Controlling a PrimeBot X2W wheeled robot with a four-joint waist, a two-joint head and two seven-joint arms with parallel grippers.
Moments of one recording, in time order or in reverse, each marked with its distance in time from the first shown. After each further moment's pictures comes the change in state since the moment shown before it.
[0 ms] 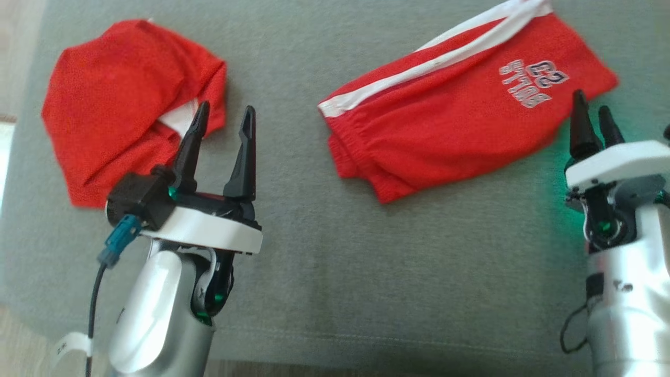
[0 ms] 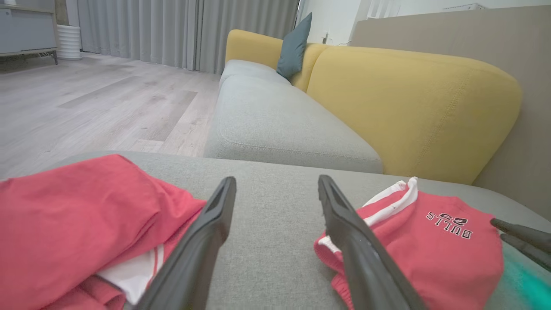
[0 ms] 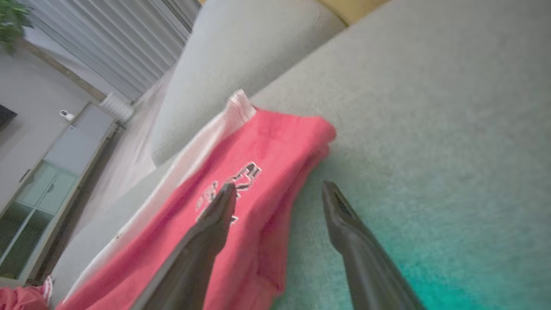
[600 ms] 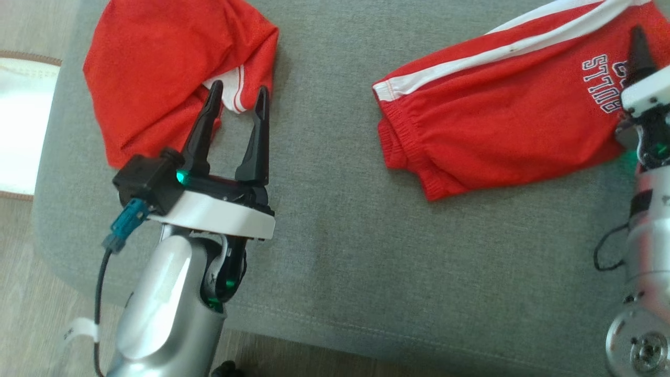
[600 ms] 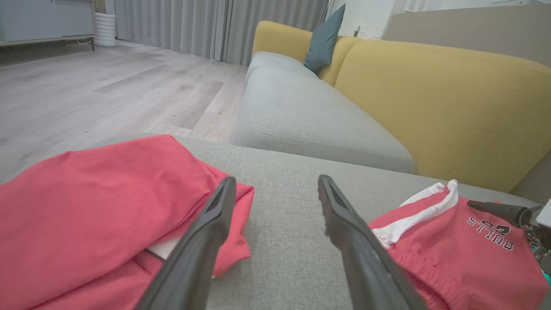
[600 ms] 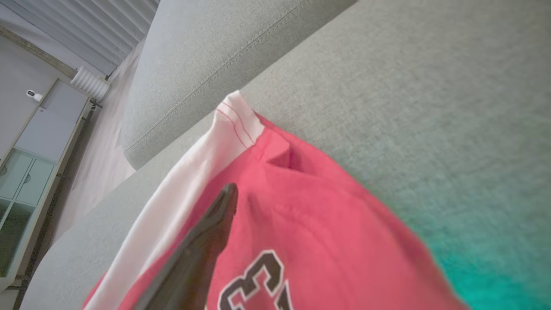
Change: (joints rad) left arm -0.055 -0.004 -0.050 -0.008 -0.052 0.027 0.000; right arm -0.335 -0.042 -0.244 0.279 -0.188 0.000 0.125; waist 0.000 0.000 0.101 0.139
